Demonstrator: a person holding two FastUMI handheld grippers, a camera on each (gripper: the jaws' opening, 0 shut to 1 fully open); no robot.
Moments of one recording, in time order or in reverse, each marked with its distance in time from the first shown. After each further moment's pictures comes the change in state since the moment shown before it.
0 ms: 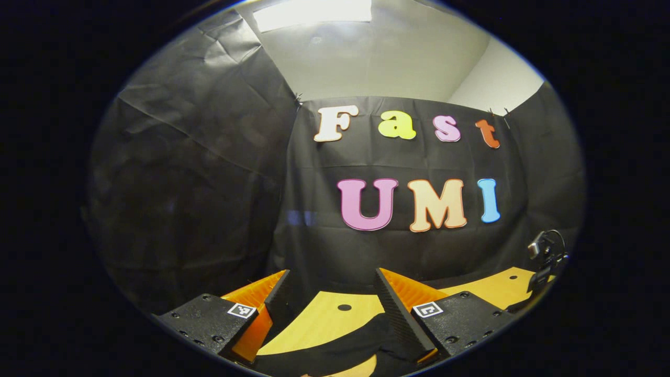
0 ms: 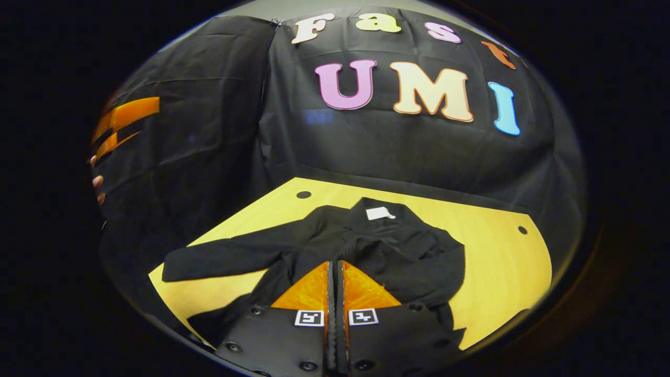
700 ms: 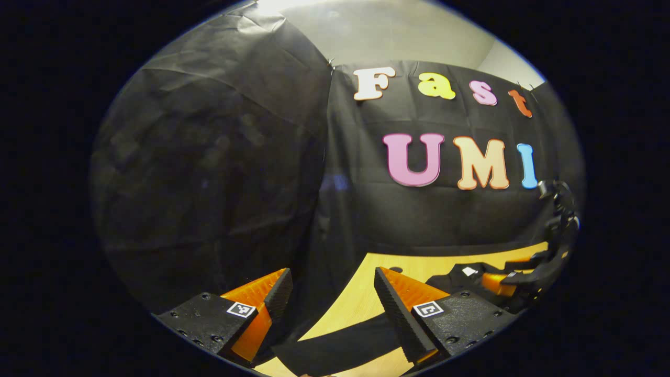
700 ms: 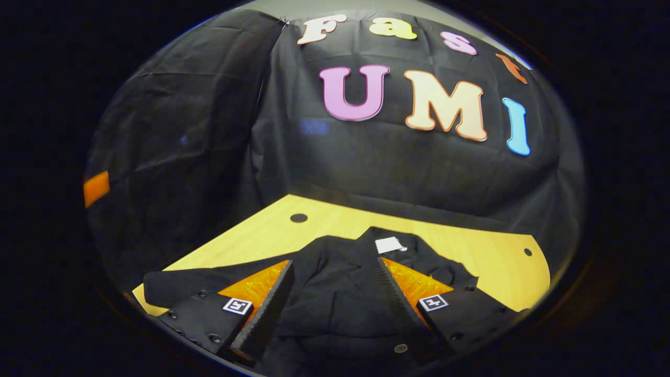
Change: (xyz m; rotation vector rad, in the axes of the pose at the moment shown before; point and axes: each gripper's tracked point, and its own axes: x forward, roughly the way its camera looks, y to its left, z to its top) left arm -0.016 0.098 -0.110 0.022 0.266 0.168; right arm 0.045 0.003 0.057 -0.020 -0.133 -0.088
